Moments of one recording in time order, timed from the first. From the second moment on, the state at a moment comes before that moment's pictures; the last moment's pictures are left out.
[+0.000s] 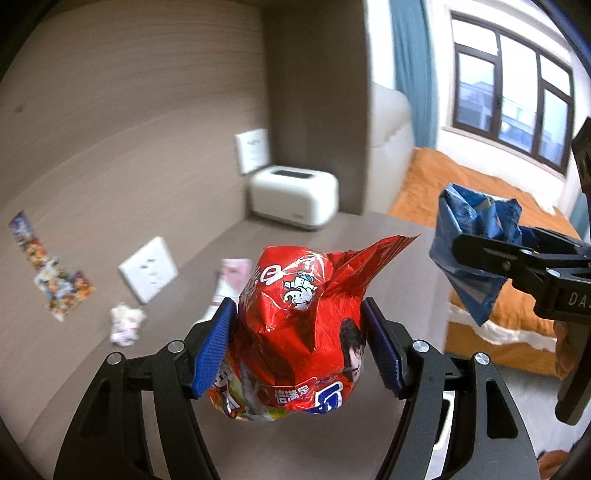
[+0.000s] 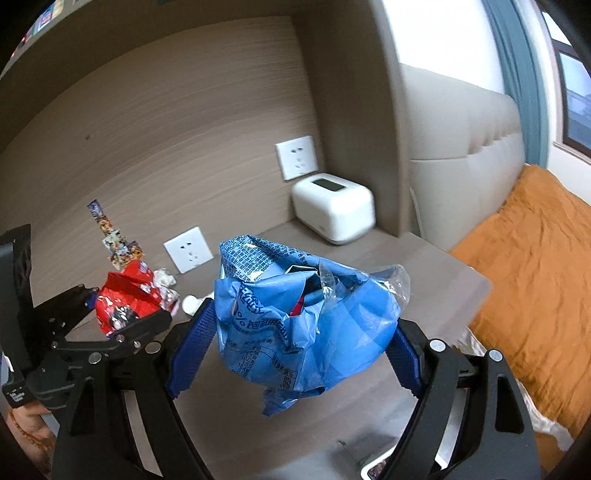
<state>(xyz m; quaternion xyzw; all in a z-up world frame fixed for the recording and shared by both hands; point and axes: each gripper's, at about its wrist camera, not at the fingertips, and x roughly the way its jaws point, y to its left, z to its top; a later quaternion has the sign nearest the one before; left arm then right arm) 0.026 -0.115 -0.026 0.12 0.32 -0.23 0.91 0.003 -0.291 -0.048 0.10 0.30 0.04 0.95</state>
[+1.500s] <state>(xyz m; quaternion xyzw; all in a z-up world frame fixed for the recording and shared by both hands) -0.049 -0.386 -0.288 0.27 0.50 -0.47 0.68 -0.122 -0.479 -0.277 0.26 0.48 -0.16 0.82</state>
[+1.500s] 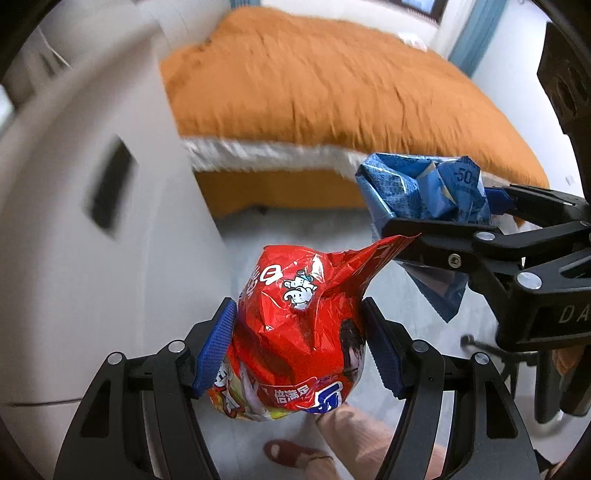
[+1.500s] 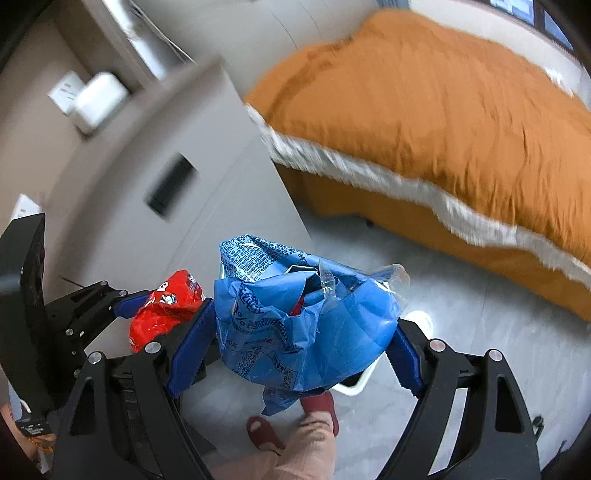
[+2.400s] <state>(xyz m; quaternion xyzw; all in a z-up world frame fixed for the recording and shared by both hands) -0.036 -0.412 -0.501 0.26 0.62 -0.41 0.62 -0.111 -0.511 -0.504 0.30 0.61 -0.17 0.71</state>
